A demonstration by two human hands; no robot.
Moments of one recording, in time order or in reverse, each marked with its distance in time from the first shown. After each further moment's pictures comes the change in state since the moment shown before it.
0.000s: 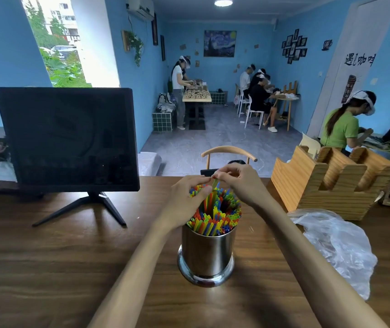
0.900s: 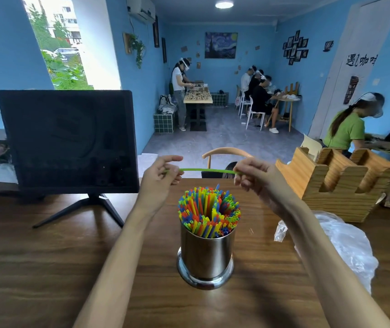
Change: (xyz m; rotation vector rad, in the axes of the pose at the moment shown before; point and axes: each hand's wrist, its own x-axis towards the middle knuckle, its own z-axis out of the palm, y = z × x) left_hand 0.009 0.004 -0.044 -0.454 0.230 -0.015; right_hand -0.012 0.005 -0.042 0.704 -0.133 0.003
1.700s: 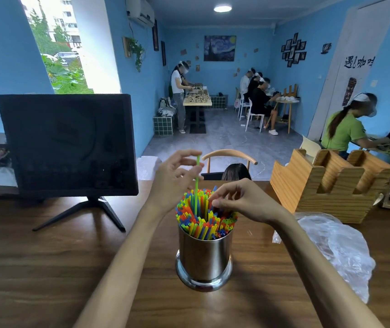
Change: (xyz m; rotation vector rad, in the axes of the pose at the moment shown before) left_hand -0.005 0.033 0.031 0.012 -0.089 0.087; right_hand -0.006 0.019 0.011 -0.630 -0.277 -0.083
